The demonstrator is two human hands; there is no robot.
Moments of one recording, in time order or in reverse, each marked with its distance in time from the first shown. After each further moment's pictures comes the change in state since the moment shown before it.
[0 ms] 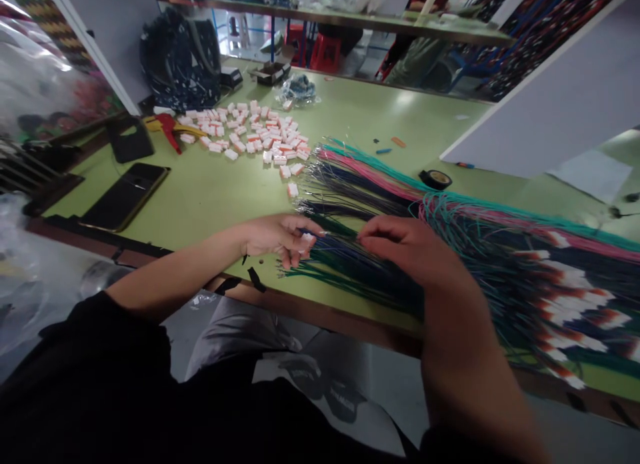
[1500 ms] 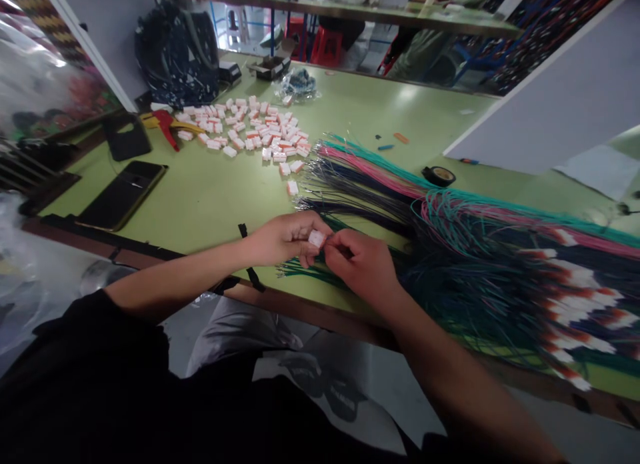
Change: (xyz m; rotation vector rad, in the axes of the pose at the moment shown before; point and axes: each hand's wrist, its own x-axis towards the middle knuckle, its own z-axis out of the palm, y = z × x) left_hand -0.002 -0.007 0.026 0.196 0.140 0.405; right_hand -0.005 -0.011 0.064 -0.068 0.203 -0.083
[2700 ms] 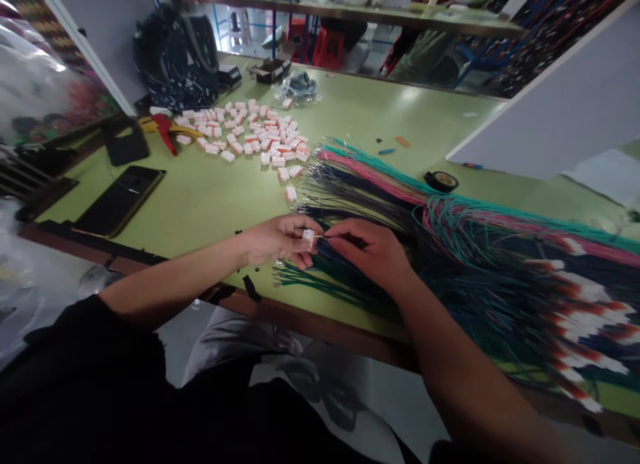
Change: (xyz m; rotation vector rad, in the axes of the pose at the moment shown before) left_hand 0.013 -0.014 -0.018 -0.375 -0.030 -0.241; right_hand 0.025 0.025 -0.022 0.125 -0.098 -0.097
